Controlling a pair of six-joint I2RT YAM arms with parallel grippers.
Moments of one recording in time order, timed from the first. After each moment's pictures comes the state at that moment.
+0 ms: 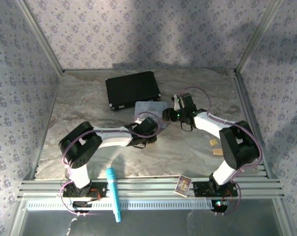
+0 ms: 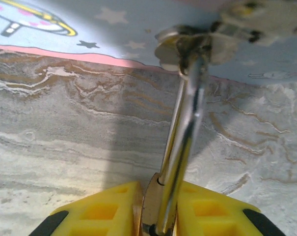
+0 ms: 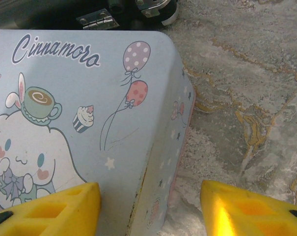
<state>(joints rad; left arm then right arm) -0.94 1.80 0.97 -0.19 -0.12 -1.03 0.41 1.64 0.93 -0.12 -0.21 0.35</state>
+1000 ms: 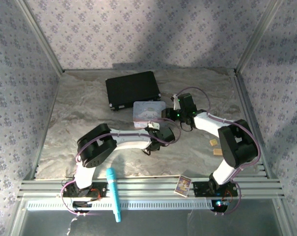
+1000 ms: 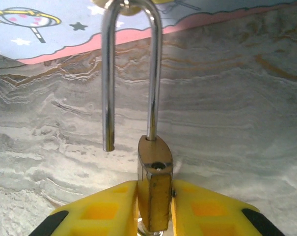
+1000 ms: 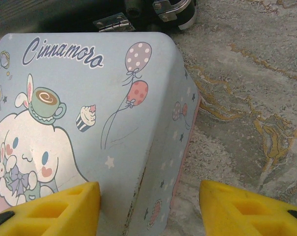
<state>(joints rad) -1.14 1.96 1.26 -0.70 -0.53 -0.91 0.40 1.65 0.91 -0.05 -0.27 0.34</state>
